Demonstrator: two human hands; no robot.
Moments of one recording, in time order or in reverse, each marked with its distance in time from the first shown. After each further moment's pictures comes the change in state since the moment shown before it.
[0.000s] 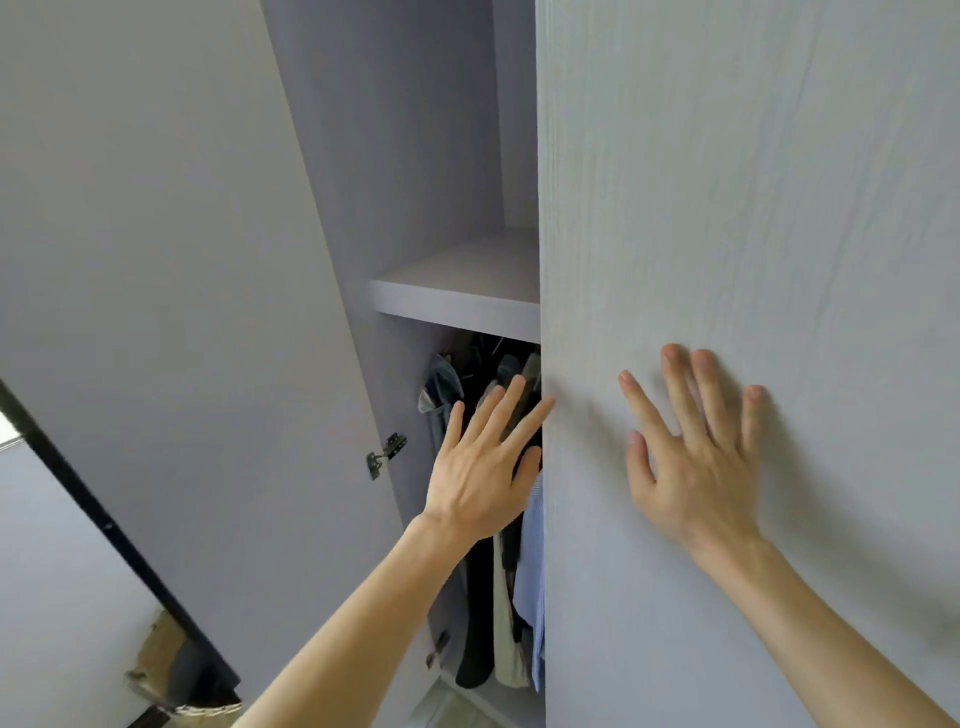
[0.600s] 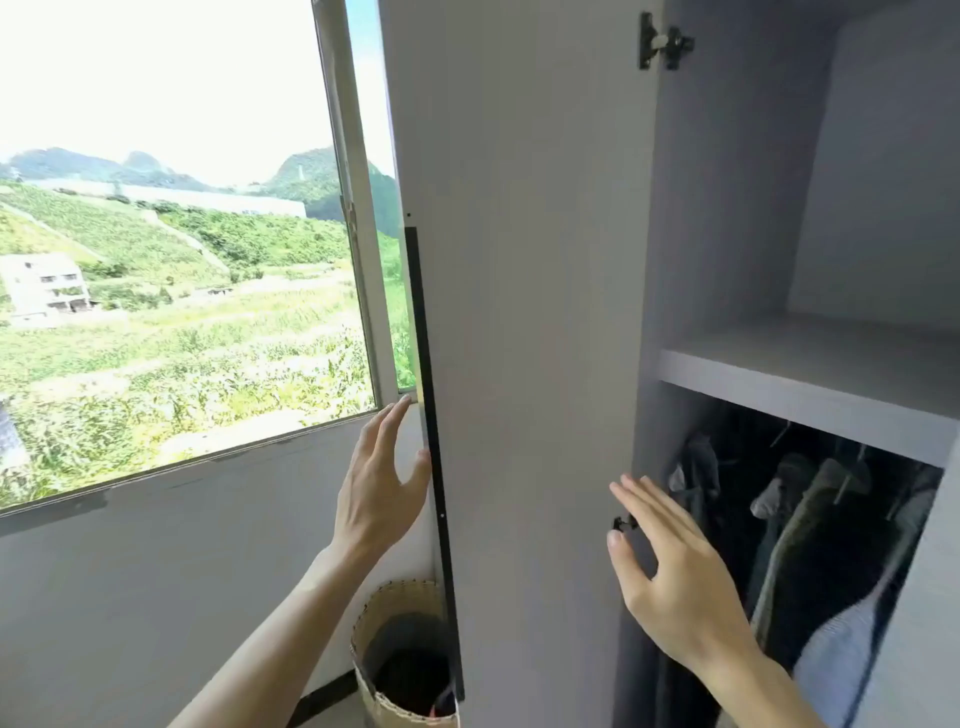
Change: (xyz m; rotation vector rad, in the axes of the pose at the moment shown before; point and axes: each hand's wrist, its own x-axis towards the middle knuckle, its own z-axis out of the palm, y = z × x) left_hand -0.204 -0.274 -0.232 -0.096 0.441 -0.663; right_hand 0.034 -0.315 -0.024 0.970 -0.491 0.050
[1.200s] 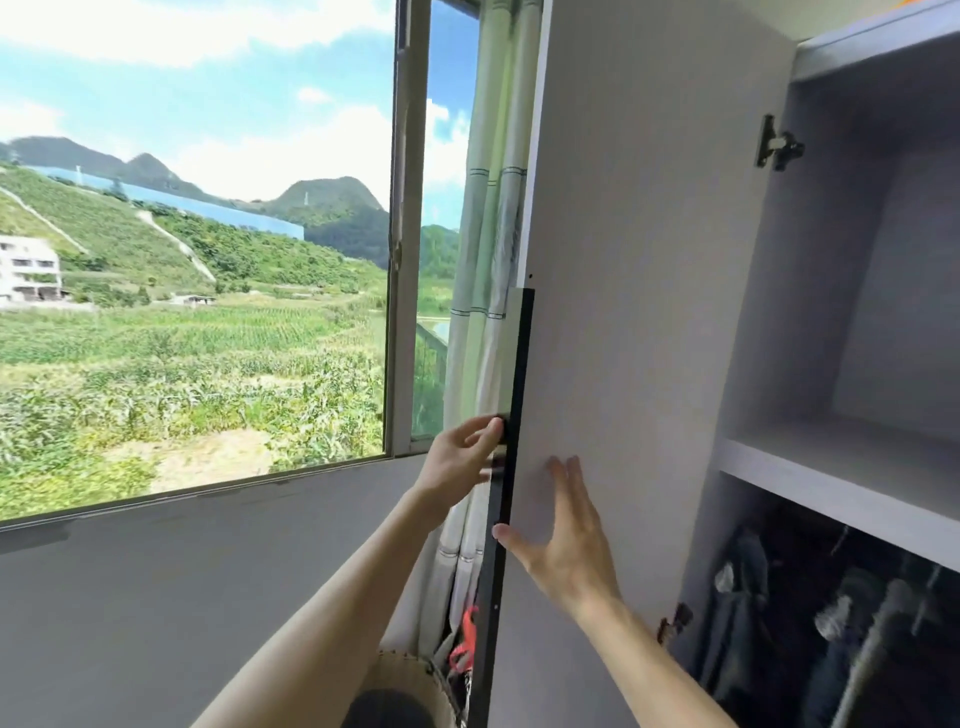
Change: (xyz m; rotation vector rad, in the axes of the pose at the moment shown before) left_hand 0.129 -0.028 -0.011 -0.863 -0.334 -0.341; right_hand 0.147 -0.097 0.155 -0.009 -0.136 0.056
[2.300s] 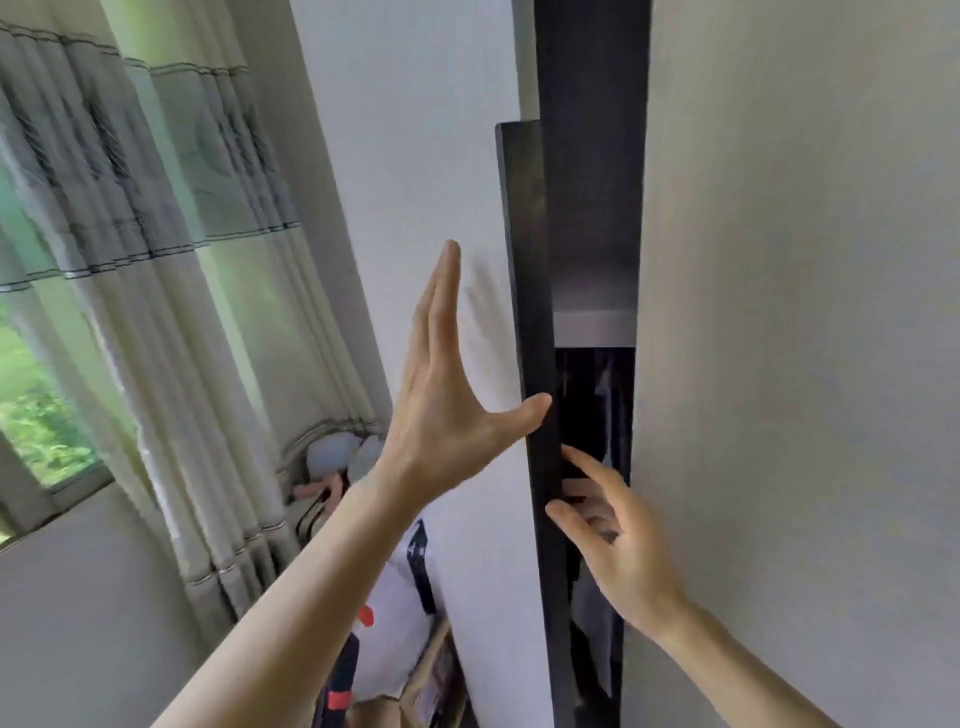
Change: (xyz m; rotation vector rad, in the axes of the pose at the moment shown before) left_hand -0.064 0.024 0.246 0.309 -0.518 0.792; right_hand -0.208 0.125 -0.146 0.261 0.542 0.319
